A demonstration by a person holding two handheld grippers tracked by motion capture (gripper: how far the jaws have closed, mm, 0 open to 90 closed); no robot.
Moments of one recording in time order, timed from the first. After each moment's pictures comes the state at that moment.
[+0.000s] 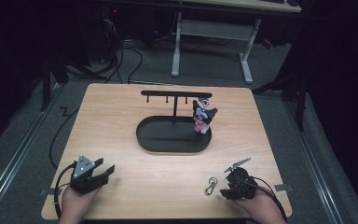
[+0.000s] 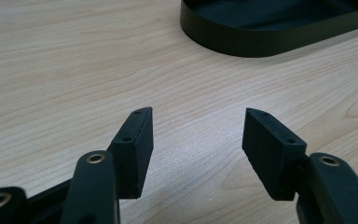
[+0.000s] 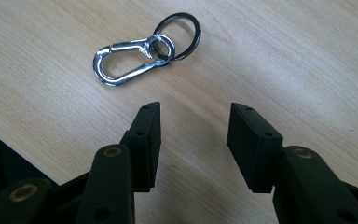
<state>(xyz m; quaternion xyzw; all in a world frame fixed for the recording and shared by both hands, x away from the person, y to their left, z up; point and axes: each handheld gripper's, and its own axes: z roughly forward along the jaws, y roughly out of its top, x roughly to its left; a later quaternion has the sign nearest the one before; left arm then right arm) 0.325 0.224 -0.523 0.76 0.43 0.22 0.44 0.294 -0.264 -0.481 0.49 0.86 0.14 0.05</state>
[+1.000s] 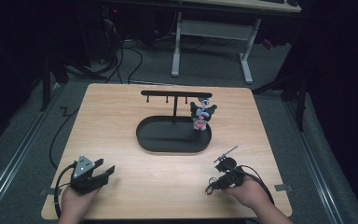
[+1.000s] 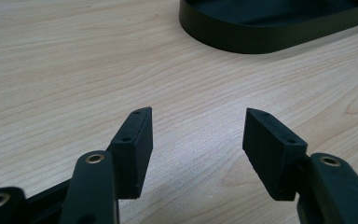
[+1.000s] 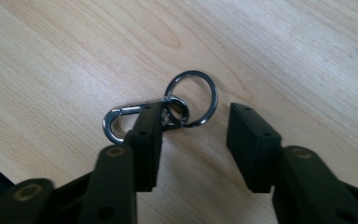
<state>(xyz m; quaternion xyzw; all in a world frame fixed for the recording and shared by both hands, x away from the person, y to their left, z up) 0.326 0.226 -0.524 0.76 0.43 0.21 0.43 0.334 -0.242 -0.489 0.49 0.86 0.12 -0.01</state>
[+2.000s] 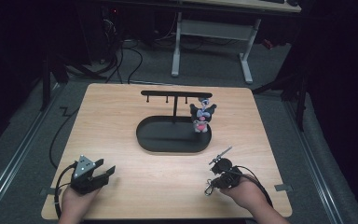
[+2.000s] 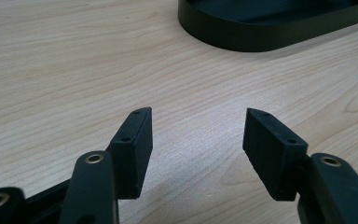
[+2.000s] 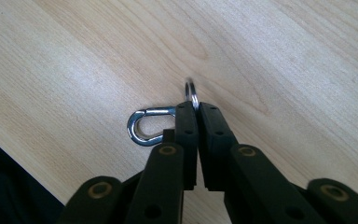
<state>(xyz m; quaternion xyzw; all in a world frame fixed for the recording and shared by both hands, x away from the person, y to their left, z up) 0.326 0.225 -0.525 0.76 0.43 0.21 0.43 0.327 -0.226 -0.476 0.45 0.89 0.12 0.02</state>
